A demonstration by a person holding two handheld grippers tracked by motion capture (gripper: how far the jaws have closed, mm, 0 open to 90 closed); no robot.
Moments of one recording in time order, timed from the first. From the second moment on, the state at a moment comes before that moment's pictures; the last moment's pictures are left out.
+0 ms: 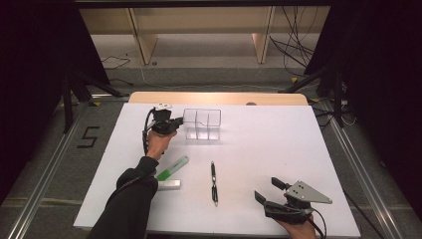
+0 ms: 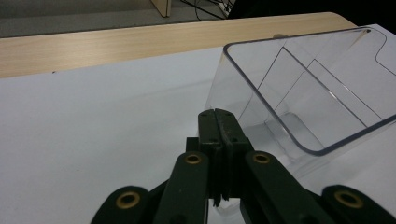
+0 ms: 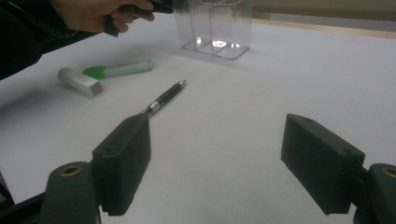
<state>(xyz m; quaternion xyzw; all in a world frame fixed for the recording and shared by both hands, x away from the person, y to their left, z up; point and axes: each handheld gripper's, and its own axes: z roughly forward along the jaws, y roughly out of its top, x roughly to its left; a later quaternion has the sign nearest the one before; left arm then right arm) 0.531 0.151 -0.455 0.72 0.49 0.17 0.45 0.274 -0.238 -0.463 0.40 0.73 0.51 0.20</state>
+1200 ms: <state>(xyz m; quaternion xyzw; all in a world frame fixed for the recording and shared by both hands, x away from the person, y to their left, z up) 0.473 0.154 -0.431 0.74 0.48 0.11 0.46 0.273 -0.238 -0.463 0.40 0.74 0.50 0.20</state>
